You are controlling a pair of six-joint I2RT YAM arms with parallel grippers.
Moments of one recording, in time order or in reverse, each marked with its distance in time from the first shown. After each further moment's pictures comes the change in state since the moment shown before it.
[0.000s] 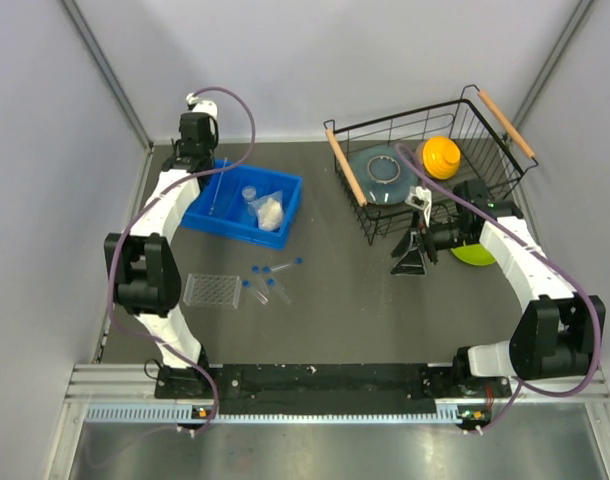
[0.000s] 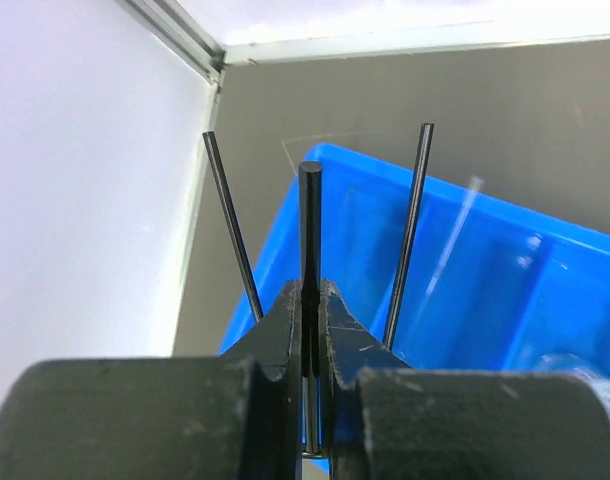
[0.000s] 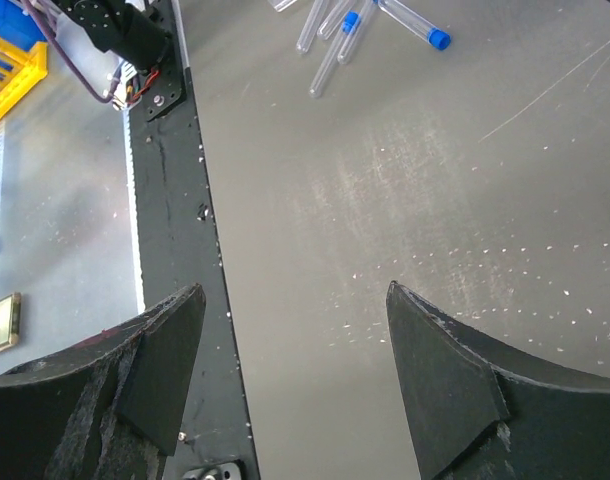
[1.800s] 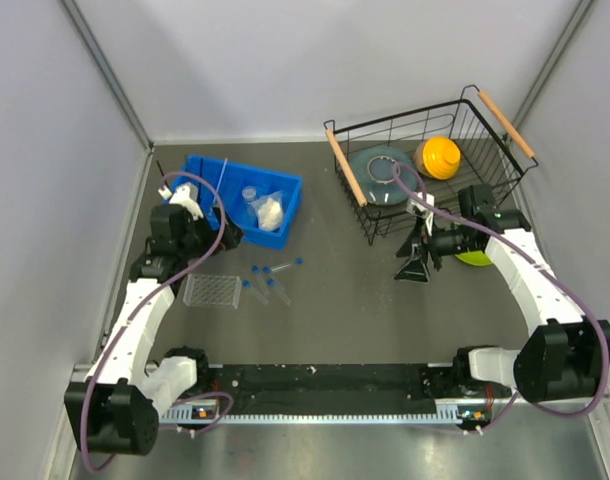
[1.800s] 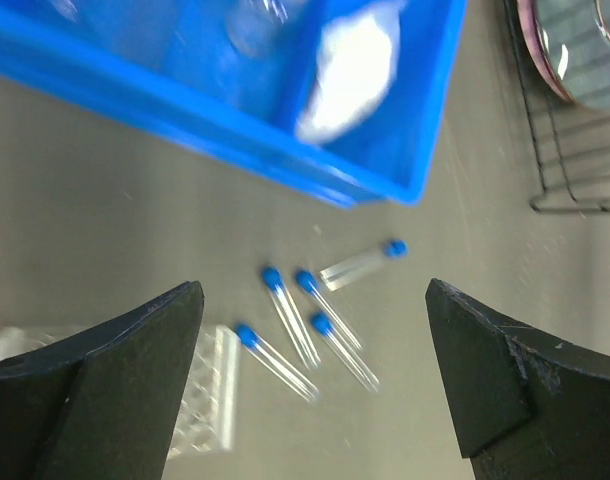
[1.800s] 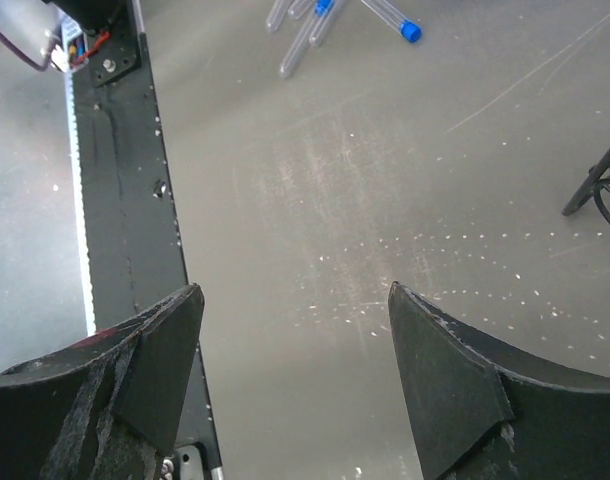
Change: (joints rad) left arm 0.051 -0.766 -0.723 -0.101 0.581 -0.516; right arm 0.005 -0.096 -0.037 0.016 0.066 -0.069
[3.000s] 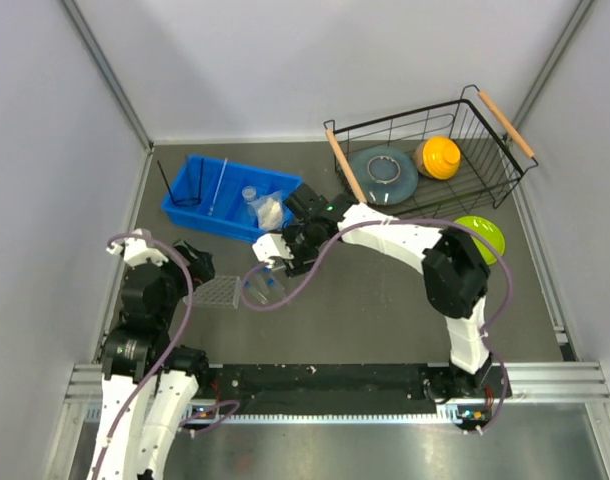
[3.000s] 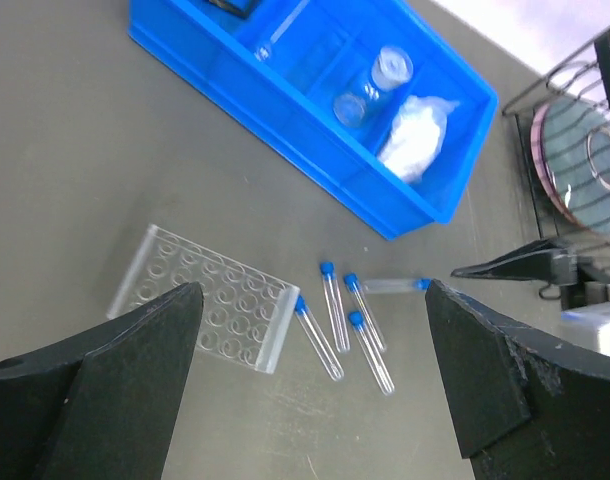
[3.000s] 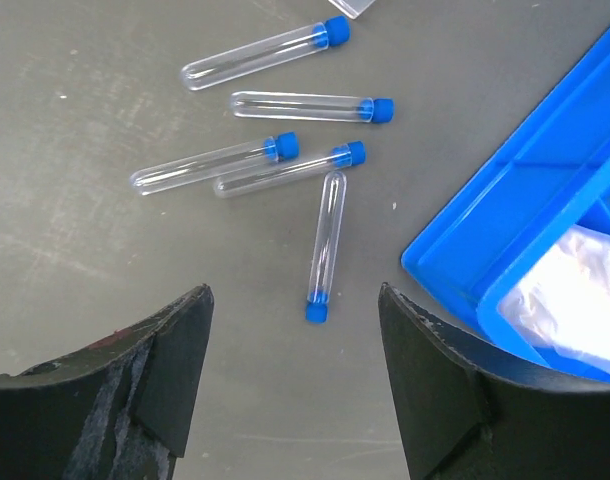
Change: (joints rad) left arm -0.079 -0.597 -0.099 -0.335 -0.331 -0.187; right arm 0.797 0.706 0.602 0.263 0.590 -0.351
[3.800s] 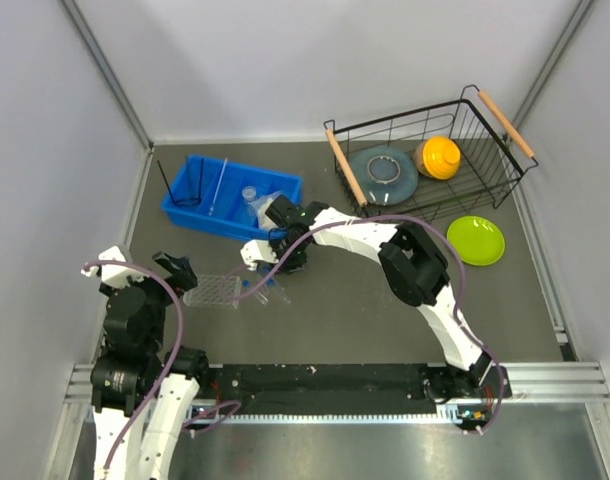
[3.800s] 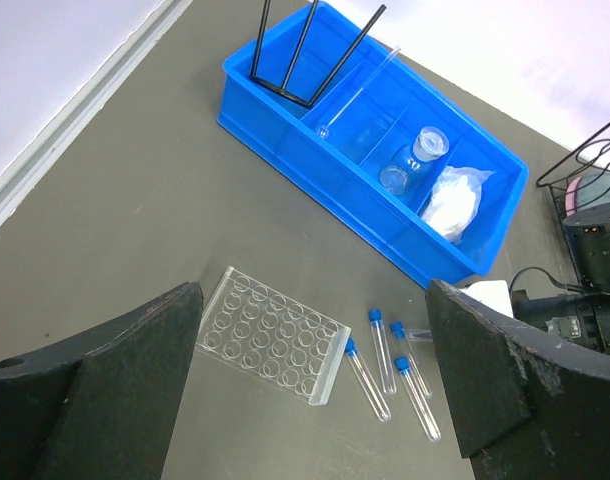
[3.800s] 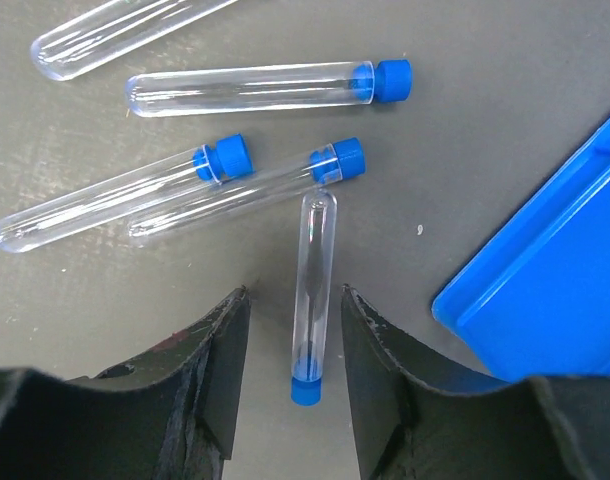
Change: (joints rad) left arm 0.000 -0.158 0.068 -0.070 -0.195 0.107; right arm 0.024 0.302 0.207 -0.023 0.122 0.090
